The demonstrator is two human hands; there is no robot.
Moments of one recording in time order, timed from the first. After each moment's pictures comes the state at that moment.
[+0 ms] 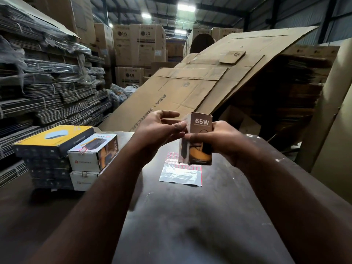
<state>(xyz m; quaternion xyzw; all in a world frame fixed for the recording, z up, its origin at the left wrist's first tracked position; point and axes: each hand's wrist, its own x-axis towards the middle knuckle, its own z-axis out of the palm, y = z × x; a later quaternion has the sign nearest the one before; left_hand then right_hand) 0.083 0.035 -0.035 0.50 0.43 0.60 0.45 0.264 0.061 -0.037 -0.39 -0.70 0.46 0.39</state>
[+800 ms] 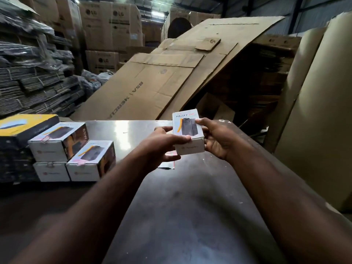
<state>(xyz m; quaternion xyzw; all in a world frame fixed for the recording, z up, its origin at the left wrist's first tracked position) 0.151 0.042 -0.088 0.53 0.48 0.45 0.54 0.326 0.079 -0.074 -0.42 -0.47 0.62 0.46</state>
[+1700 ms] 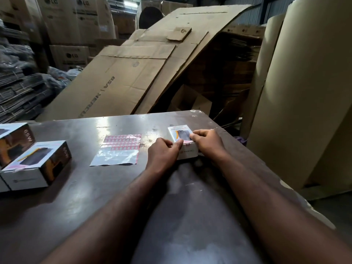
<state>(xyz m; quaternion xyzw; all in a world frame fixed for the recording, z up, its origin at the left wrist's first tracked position) 0.268 0.074 -0.158 0.58 0.64 0.43 0.27 0.420 0.110 -0.153 -0.62 -0.56 0.29 0.46</state>
